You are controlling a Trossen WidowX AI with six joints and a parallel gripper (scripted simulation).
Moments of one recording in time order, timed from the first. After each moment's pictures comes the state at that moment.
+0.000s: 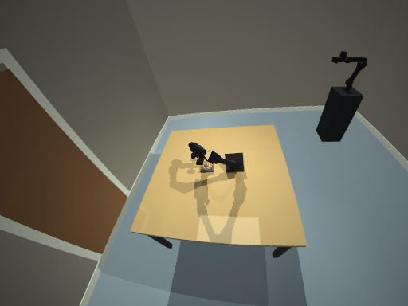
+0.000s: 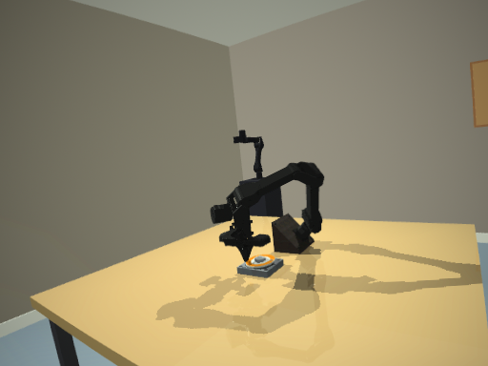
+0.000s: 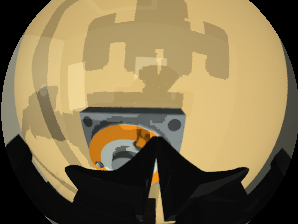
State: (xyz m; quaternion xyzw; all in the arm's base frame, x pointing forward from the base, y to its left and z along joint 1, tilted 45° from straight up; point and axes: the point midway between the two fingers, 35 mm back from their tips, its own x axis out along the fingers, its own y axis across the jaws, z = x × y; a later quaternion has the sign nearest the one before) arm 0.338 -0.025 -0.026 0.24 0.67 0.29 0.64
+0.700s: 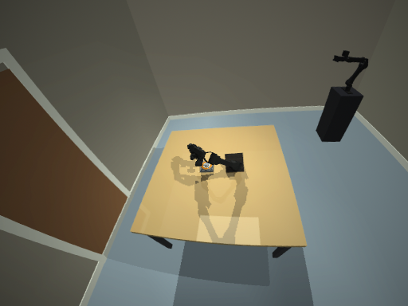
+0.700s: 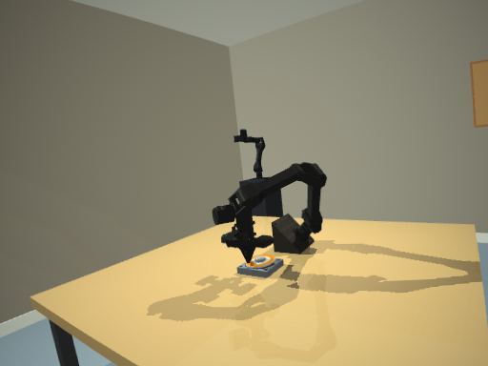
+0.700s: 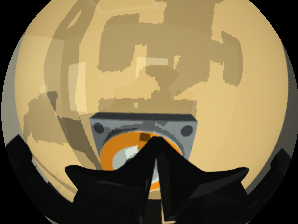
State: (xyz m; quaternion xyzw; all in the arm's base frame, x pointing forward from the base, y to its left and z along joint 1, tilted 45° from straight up) arm 0.344 -0.014 -0.016 0.24 0.67 0.29 0.63
